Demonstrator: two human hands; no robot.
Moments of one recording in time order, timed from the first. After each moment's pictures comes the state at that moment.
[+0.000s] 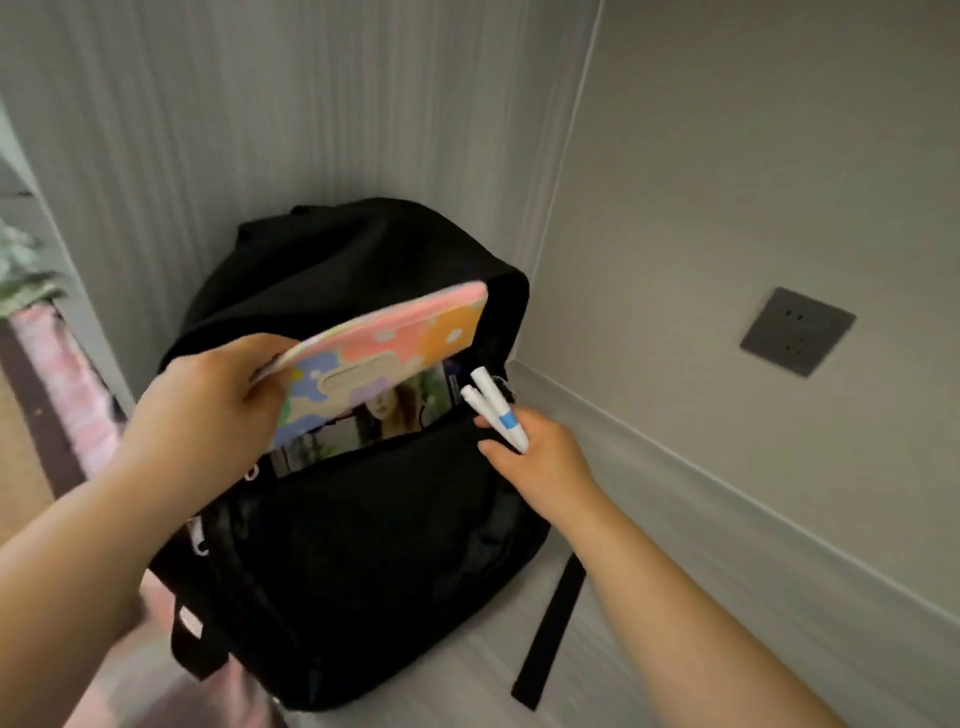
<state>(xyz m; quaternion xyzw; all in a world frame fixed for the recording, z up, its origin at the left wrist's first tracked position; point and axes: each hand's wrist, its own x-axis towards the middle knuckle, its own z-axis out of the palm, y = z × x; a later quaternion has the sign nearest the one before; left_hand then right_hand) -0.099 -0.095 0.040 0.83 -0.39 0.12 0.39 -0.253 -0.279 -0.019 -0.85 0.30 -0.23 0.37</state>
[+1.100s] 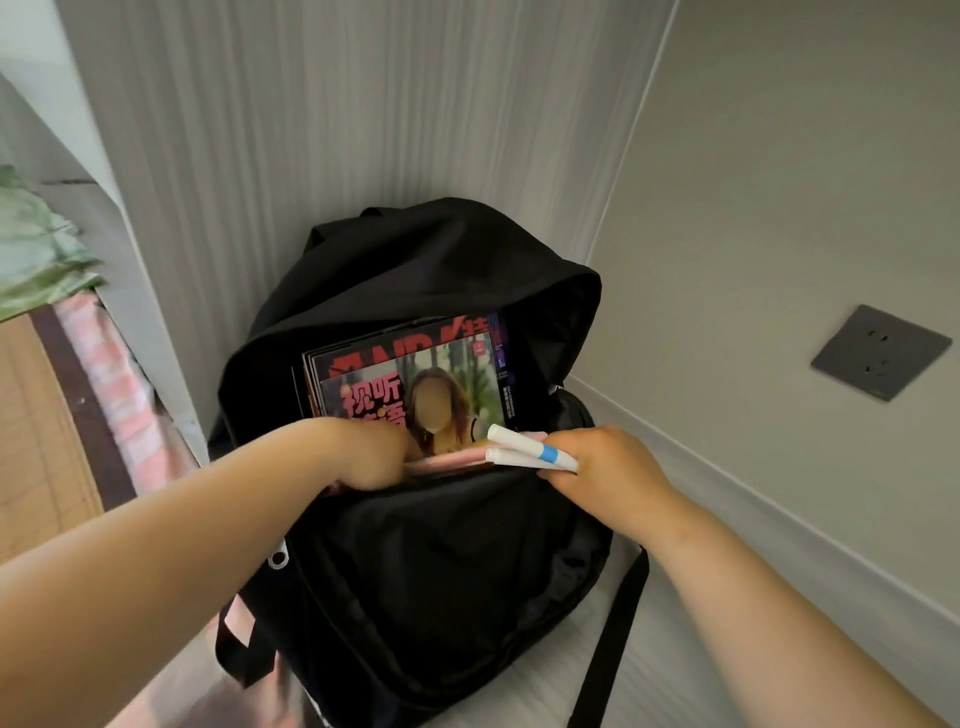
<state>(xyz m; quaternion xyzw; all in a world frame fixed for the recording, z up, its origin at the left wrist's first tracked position) -0.060 -0.161 0.007 0.80 -0.52 -0.29 -0.04 -0.239 -0.280 0.004 -0.95 0.25 -0.11 0.14</state>
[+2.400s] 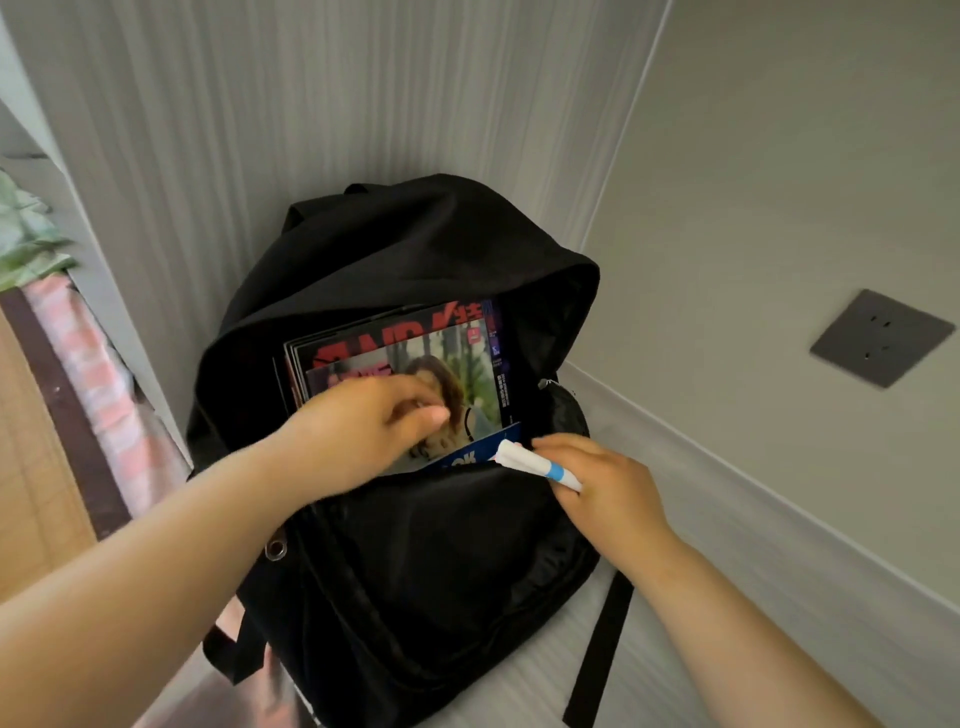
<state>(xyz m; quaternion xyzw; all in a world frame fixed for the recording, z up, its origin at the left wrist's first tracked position) -0.066 -0.144 0.010 0.79 -0.53 -0.13 0.29 -0.249 -0.273 -0.026 -0.94 0.25 -0.19 0.13</state>
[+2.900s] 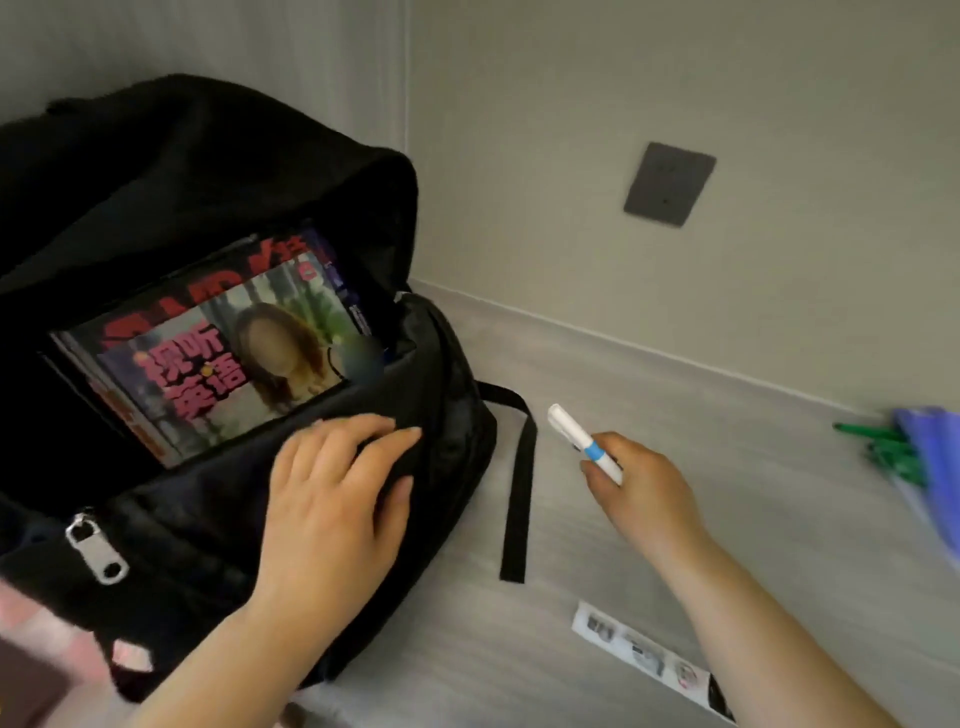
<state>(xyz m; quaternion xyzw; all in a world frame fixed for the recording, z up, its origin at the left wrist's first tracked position) -0.166 -0.121 -0.049 0.69 -0.65 0.09 0.32 -0.380 -0.227 -0.065 -0.76 0.59 -0.21 0.18</state>
